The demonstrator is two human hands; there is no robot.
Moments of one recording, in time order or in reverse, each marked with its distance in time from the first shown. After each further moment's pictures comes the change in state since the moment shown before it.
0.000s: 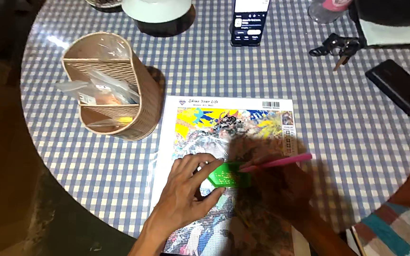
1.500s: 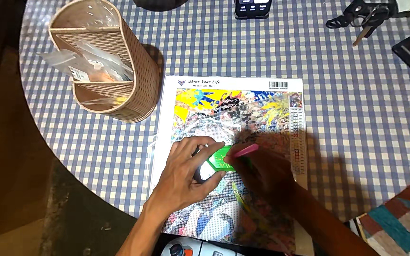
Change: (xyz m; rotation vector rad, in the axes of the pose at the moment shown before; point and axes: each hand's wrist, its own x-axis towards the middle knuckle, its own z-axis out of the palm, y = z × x) left_hand -0.003 0.001 -0.002 0.013 -0.008 -0.040; right_hand 0.007 0.002 0.021 -0.224 -0.161 -0.246
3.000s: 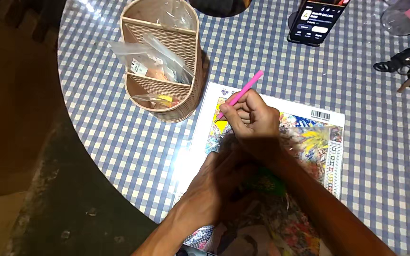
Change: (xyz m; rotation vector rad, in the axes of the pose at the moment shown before) left_hand 0.001 0.001 0.001 -0.051 0.046 0.048; right_hand 0.118 0.021 0.071 0.216 -0.103 0.262
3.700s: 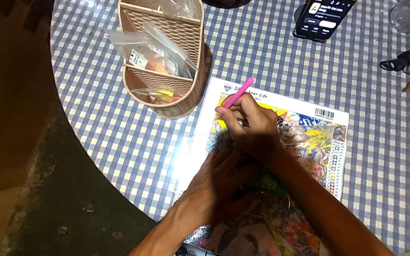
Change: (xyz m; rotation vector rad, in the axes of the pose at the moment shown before) left_hand 0.001 0.000 0.001 0.053 -0.002 0.023; right_hand -0.002 0.005 0.007 -0.276 0.022 -0.195
